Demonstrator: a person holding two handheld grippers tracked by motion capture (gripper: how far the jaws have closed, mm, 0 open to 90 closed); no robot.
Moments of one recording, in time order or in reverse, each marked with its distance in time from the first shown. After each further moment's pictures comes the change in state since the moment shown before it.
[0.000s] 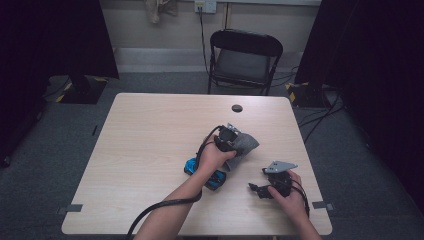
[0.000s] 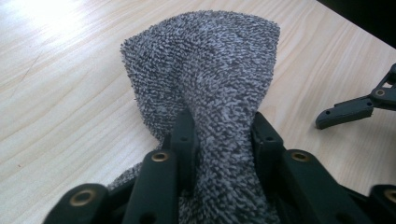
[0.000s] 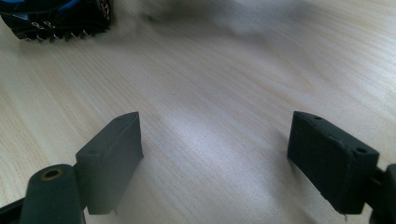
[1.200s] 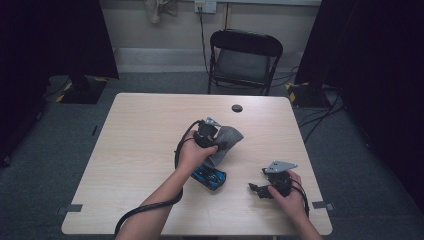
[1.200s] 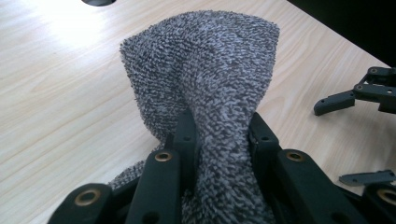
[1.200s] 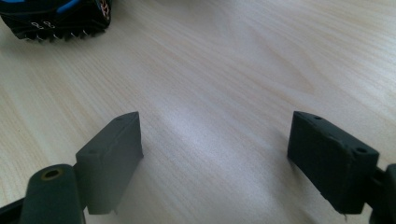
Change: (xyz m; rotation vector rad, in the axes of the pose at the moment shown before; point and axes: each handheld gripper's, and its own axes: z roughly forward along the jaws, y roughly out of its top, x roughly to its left) left arm 0.020 -0.010 -0.059 -0.055 0.028 -0.041; right arm 0.000 0.000 0.000 0.001 0.000 0.001
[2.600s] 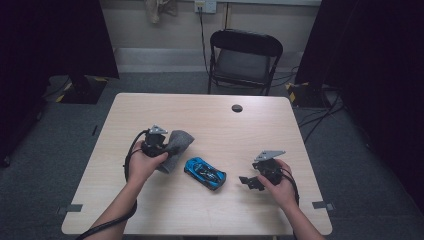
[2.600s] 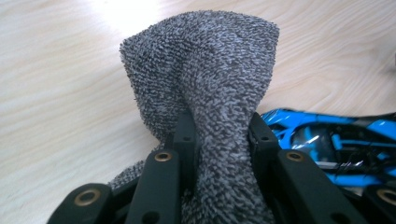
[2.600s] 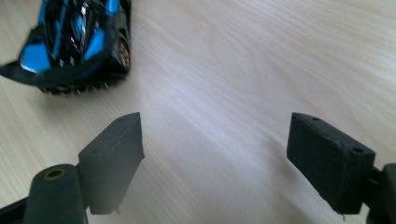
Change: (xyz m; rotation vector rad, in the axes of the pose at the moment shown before) left arm 0.076 -0.084 -0.093 -0.033 0.159 -0.121; right arm 0.005 0.040 0.016 0.073 0.062 0.057
